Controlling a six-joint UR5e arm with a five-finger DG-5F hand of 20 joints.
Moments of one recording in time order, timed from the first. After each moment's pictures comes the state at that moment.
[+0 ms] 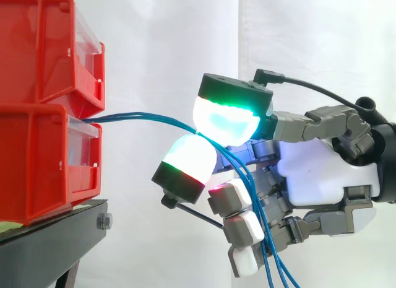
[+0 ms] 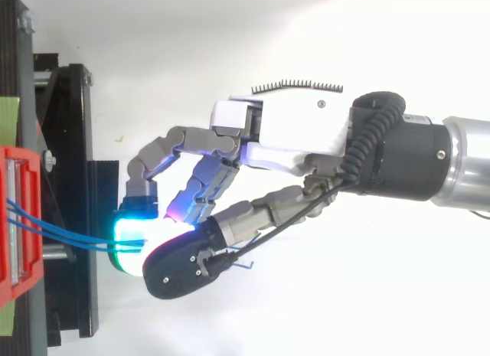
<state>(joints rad) 0.15 -2.29 -1.19 -2.88 -1.34 0.04</state>
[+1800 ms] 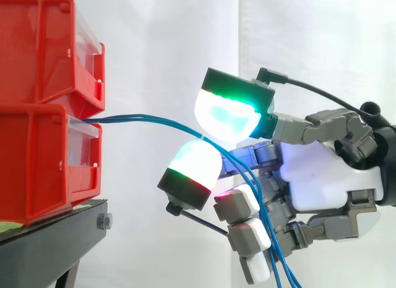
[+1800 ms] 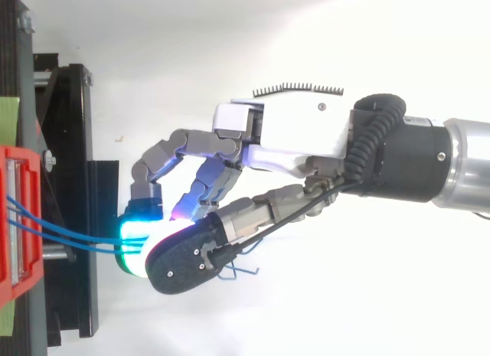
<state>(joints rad) 0.15 -2.29 -1.19 -2.90 -1.34 0.04</state>
